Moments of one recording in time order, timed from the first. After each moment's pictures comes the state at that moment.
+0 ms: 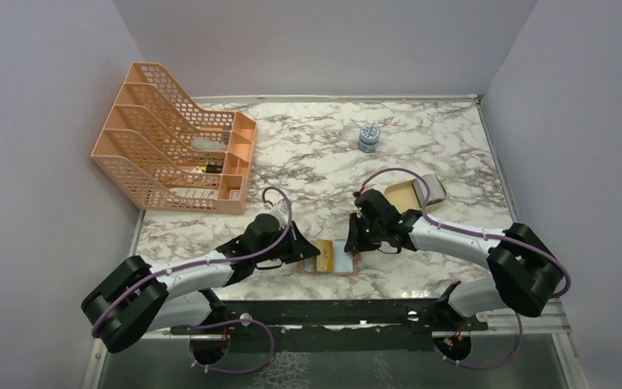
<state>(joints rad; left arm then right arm) -0.81 1.14 0.28 0.35 0.24 -1.04 0.79 1.40 0.68 -0.27 -0.09 0.66</state>
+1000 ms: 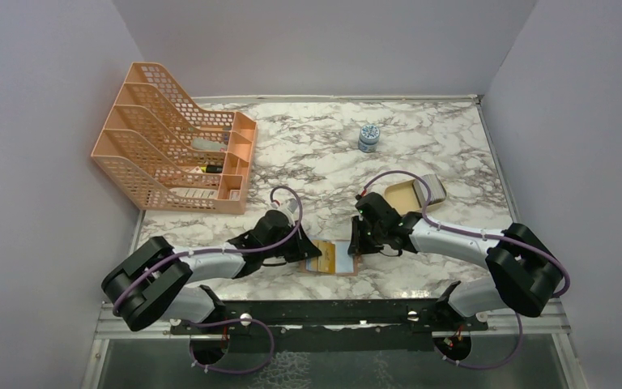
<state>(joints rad) -0.80 1.32 0.33 0.37 0.25 -1.00 0.79 1.40 0.65 -0.27 -0.06 0.66</state>
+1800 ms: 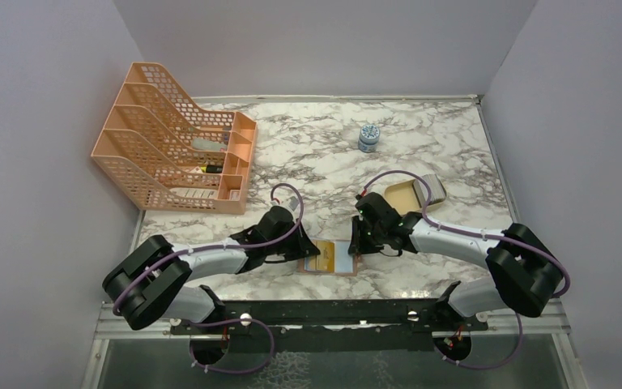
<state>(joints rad) -0.80 1.35 0.40 0.25 0.21 -1.00 0.79 1.40 0.65 -0.27 -0.06 0.65</state>
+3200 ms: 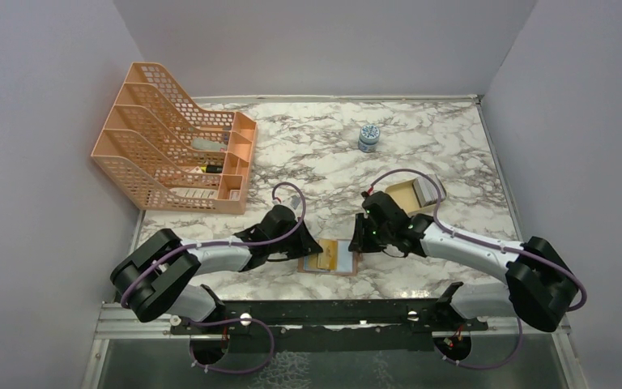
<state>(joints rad) -0.80 1.39 0.41 0.29 0.21 -1.02 0.79 1.30 0.64 -0.29 -0.05 0.69</state>
